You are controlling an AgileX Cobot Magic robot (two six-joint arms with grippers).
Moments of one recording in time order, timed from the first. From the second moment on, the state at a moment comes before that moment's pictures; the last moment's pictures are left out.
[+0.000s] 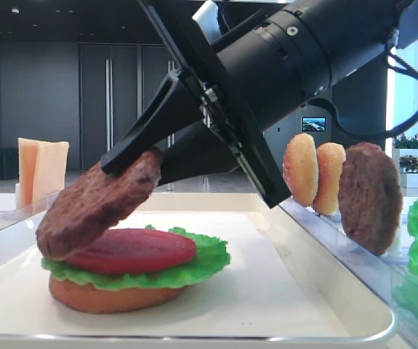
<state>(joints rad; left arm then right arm) -0.04 -0.02 -0.47 0.08 1.11 -0.03 0.59 1.86 -0.91 1.59 0.80 -1.13</state>
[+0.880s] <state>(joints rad) -0.04 -0.02 -0.47 0.08 1.11 -0.03 0.59 1.86 -0.91 1.59 0.72 -1.13</state>
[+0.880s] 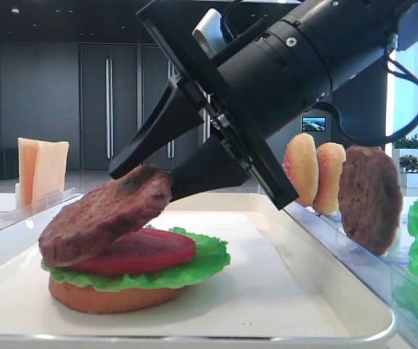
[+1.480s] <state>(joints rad) -0.04 -0.02 -0.47 0.08 1.11 -0.03 0.59 1.80 -0.91 1.59 0.65 -1.13</state>
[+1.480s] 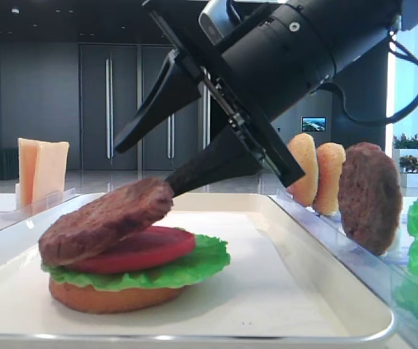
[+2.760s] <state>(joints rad) -0.04 -0.02 -0.47 0.08 1.11 -0.03 0.24 1.25 -0.91 0.22 0.88 -0.06</state>
